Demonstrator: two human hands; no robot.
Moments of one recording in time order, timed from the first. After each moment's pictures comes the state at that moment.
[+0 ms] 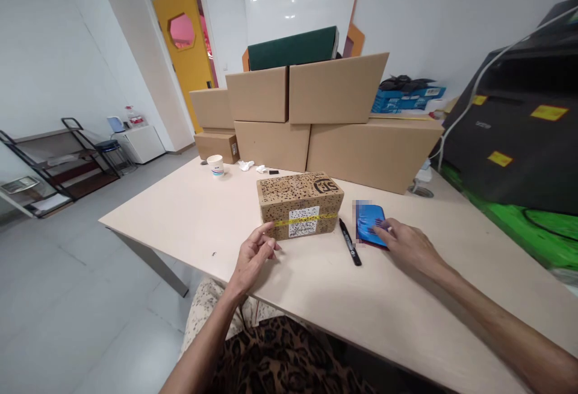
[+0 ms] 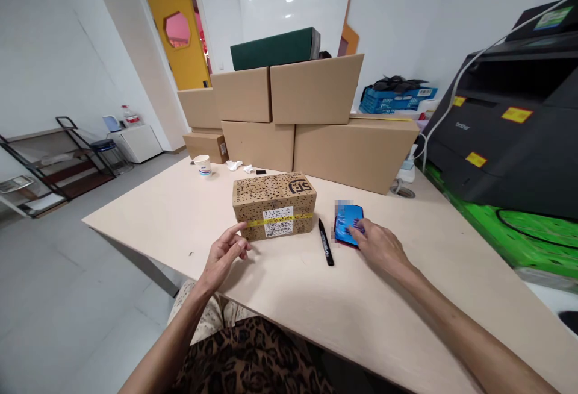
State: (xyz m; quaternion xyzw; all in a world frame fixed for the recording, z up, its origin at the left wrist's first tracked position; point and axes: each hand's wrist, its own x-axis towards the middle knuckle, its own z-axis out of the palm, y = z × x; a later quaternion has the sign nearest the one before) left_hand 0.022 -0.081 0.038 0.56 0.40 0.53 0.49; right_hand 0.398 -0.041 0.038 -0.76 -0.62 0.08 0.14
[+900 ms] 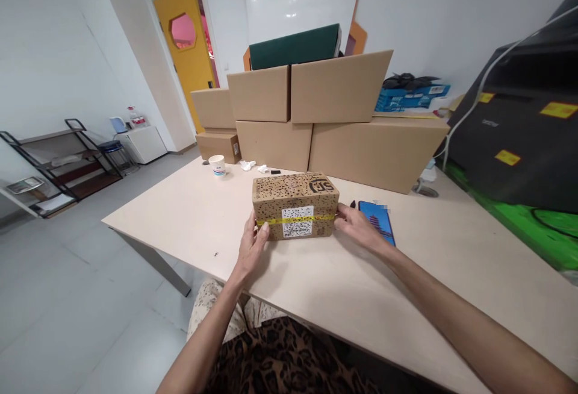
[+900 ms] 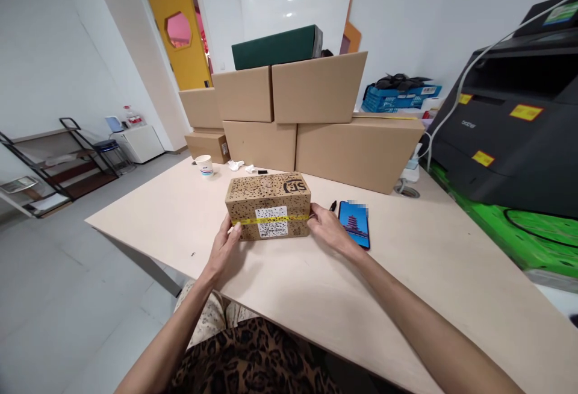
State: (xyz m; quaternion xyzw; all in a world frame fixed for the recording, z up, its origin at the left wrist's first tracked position) left_hand 0.017 -0.056 0.036 0.59 0.43 0.57 0.37; right_hand 0.306 -0.010 0.062 -0.54 -0.69 0.31 0.36
